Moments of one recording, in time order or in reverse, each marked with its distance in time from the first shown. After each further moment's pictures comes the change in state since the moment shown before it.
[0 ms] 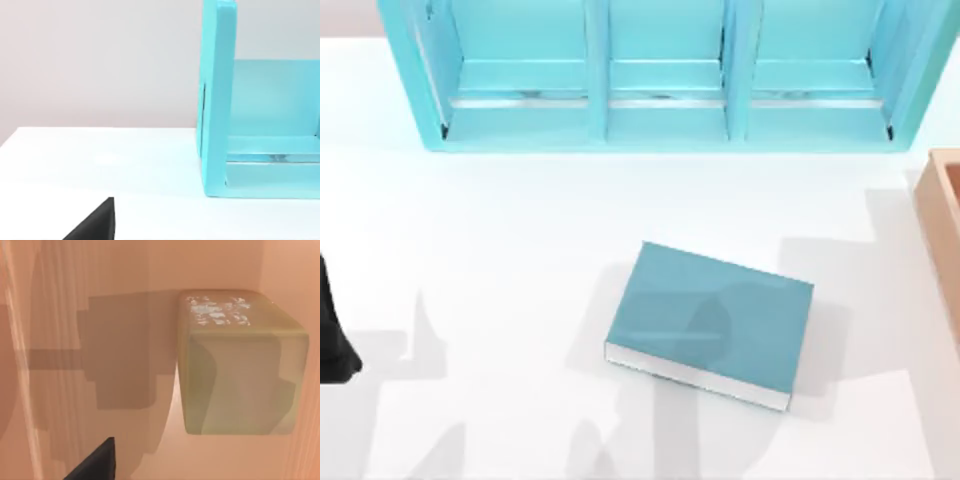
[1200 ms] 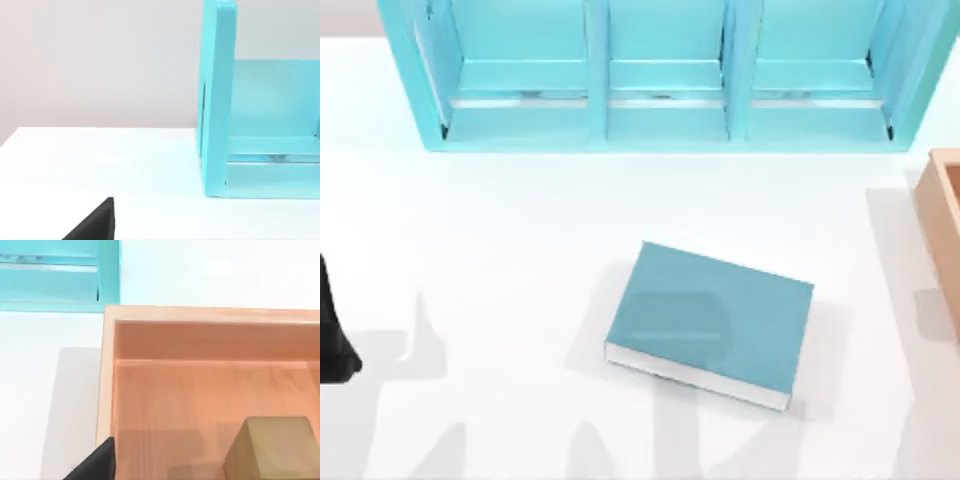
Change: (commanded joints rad) left arm 0.000 0.000 0.000 0.000 0.000 0.000; right arm 0.187 -1.266 -1.038 0.851 0.005 0.188
